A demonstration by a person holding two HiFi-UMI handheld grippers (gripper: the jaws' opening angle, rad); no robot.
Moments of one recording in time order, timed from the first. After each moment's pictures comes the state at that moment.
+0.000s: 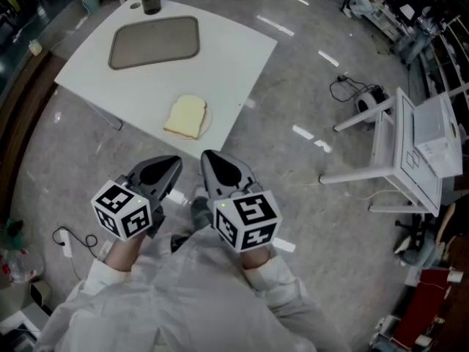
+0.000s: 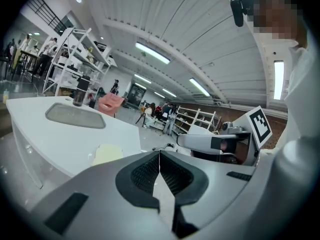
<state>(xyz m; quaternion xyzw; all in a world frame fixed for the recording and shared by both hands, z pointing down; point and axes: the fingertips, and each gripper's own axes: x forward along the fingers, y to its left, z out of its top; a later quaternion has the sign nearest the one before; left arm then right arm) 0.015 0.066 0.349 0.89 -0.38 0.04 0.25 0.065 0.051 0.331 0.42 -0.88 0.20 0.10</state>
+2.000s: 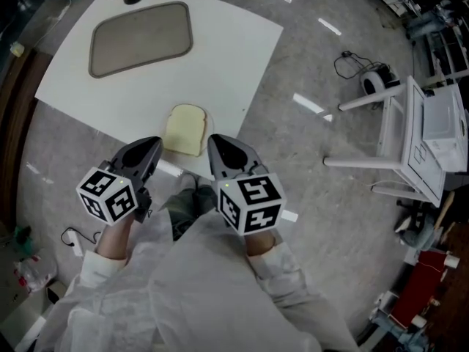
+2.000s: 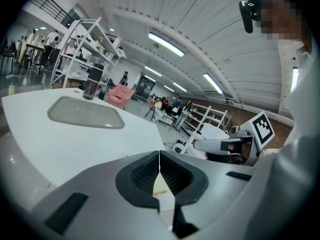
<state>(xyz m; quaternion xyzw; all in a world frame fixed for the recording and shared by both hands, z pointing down) -0.050 -0.063 0.389 0.86 -0.40 0.07 0.31 0.058 -0.070 0.376 0.46 -0.84 0.26 0.15</state>
